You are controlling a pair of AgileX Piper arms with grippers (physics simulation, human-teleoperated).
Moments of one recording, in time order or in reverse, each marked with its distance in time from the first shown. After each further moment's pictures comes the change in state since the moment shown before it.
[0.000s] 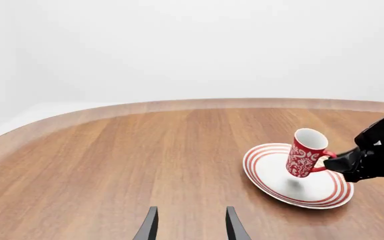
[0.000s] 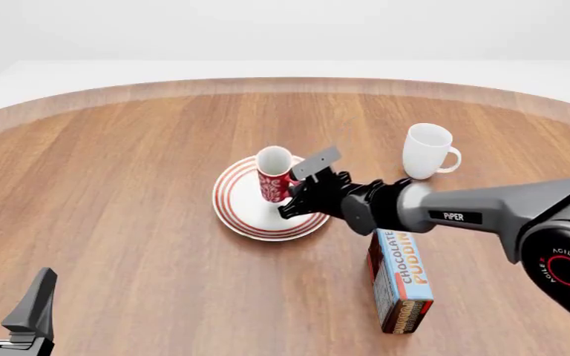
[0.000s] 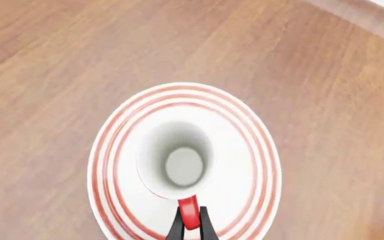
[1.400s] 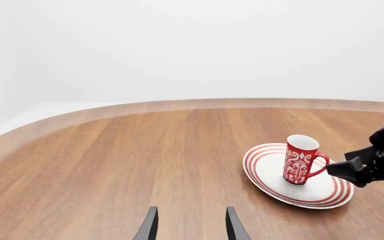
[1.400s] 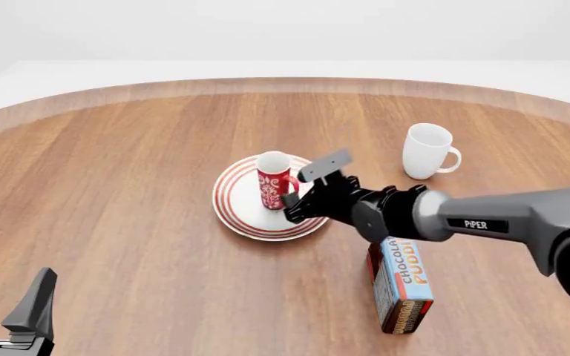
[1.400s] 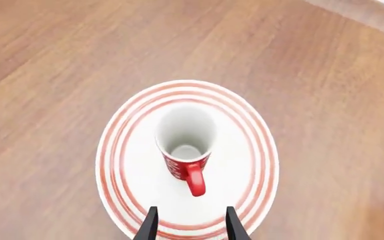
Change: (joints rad) left arm 0.000 0.000 0.000 0.000 0.000; right arm 0.002 -0.077 0.097 -0.042 0.033
